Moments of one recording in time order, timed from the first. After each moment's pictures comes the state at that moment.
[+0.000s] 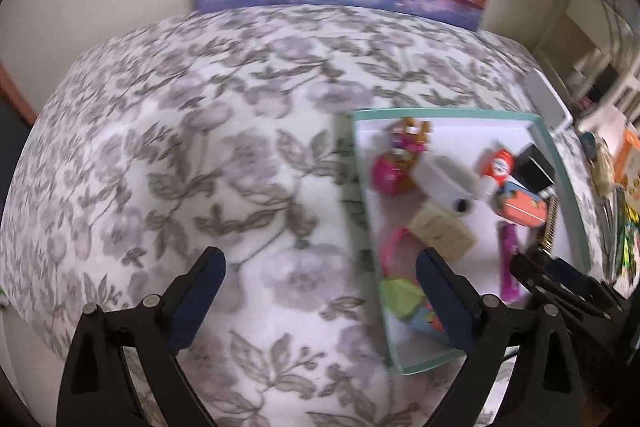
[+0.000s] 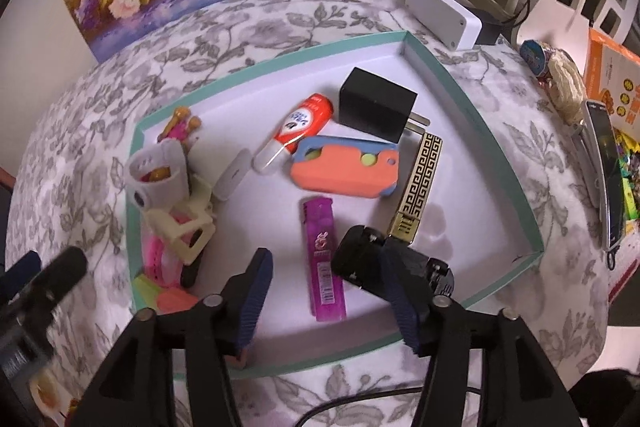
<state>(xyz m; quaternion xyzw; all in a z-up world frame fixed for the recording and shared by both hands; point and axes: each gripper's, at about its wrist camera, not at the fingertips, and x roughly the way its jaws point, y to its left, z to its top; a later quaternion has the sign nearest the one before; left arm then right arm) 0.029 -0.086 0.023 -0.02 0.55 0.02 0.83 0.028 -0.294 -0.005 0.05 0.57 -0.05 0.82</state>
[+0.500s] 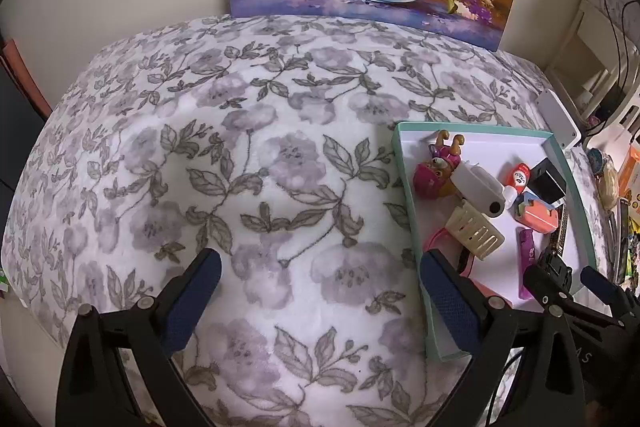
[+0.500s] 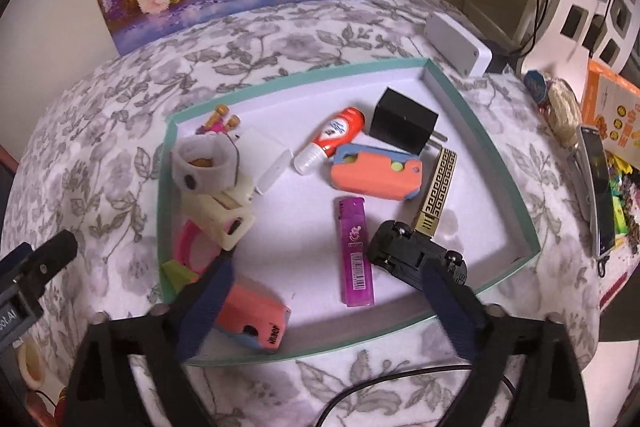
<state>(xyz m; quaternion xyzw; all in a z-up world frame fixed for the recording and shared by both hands) 0.013 -0.052 0.032 -0.03 0.53 0.03 0.85 0.011 -0.265 0.017 0.02 0.54 -0.04 0.84</state>
